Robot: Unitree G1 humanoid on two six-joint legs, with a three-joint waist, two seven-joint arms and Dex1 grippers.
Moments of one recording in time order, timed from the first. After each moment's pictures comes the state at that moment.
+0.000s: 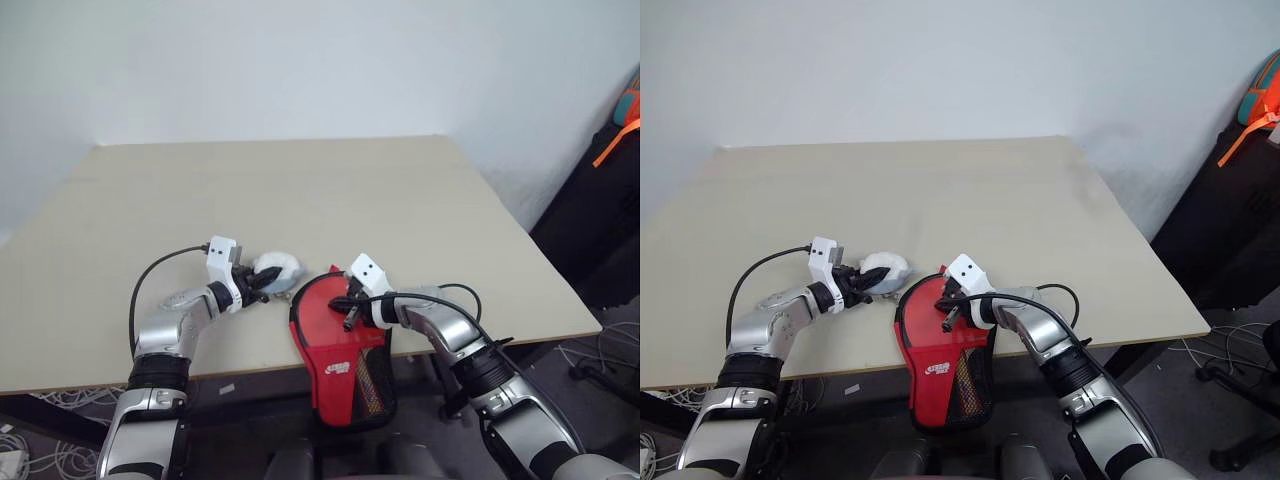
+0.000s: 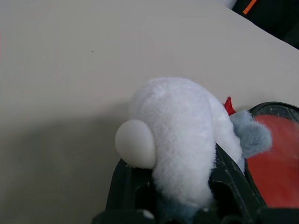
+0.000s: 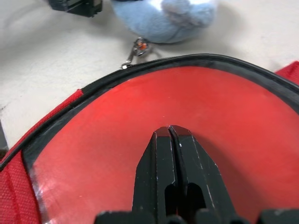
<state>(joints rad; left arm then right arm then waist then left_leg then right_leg) -0.46 0.45 0.10 0.46 -0.40 0.47 -0.73 -0.54 -0.18 0.40 0.19 0.14 0.66 0.73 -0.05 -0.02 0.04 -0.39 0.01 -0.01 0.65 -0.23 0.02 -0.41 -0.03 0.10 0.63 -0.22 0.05</state>
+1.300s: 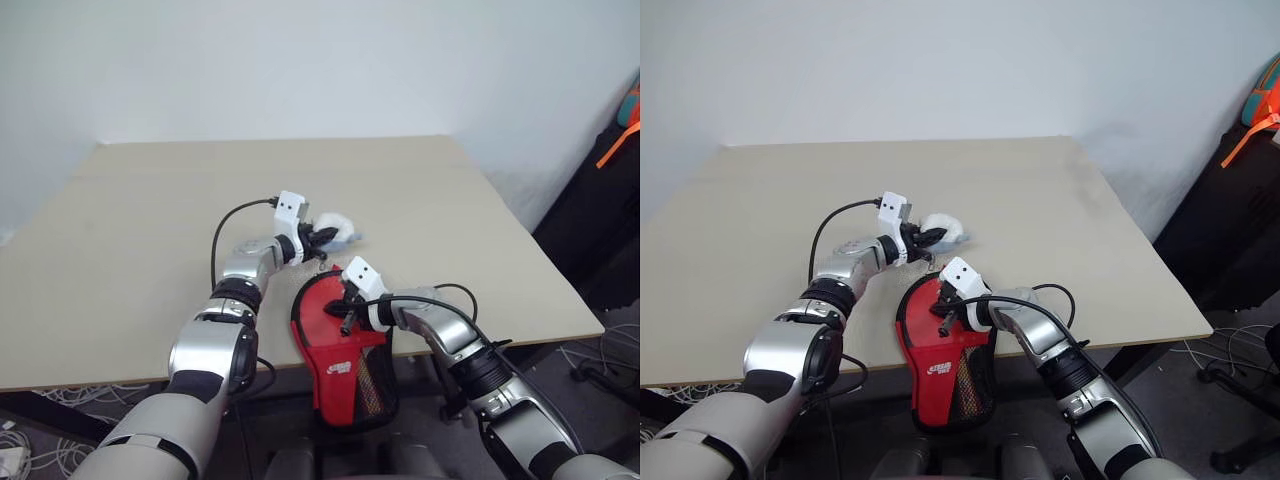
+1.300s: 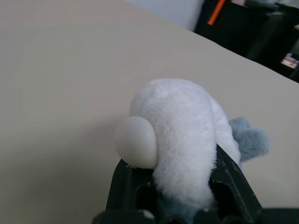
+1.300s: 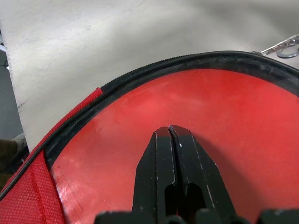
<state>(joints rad) -1.00 0.20 0.08 1.18 -0.16 0.11 -0.79 -0.54 -0.17 0.42 0.16 0.13 0.68 0.75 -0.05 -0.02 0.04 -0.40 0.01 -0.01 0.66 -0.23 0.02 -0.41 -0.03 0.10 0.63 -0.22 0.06</state>
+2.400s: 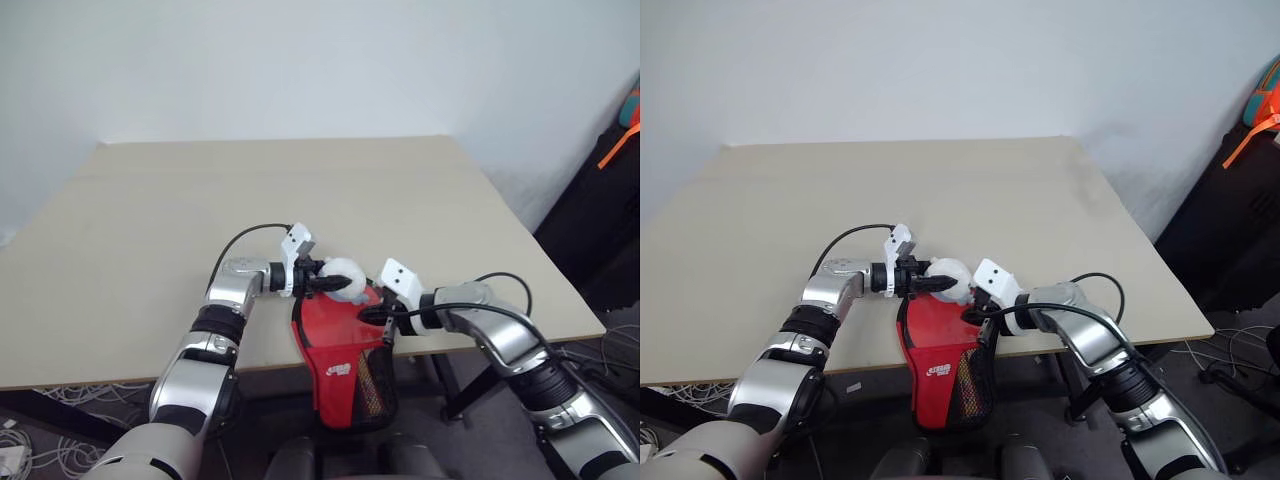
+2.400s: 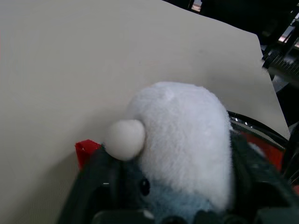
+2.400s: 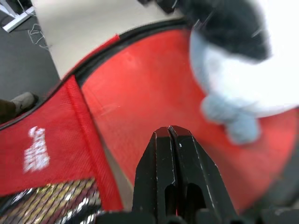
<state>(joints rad) -0.76 0.28 -0.07 0.81 -0.14 0.29 -1.18 -0.47 -0.49 0.38 -0.23 0.21 0.87 0.88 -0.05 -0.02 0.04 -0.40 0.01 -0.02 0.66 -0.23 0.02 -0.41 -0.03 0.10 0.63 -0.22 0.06</state>
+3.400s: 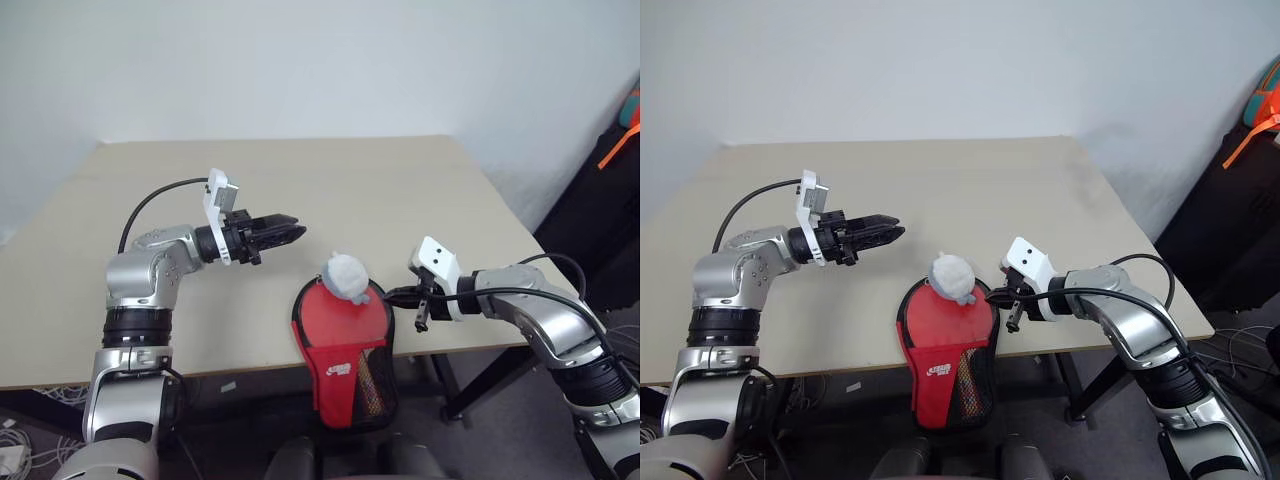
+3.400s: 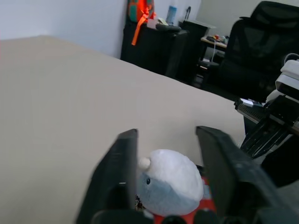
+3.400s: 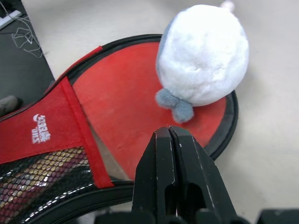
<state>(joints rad) -0.63 0.54 0.13 0.24 -0.46 0.69 -1.15 -0.49 -0.63 0.29 -0.30 0.31 0.89 0.89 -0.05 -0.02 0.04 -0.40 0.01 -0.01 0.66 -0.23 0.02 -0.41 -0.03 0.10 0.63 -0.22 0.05</state>
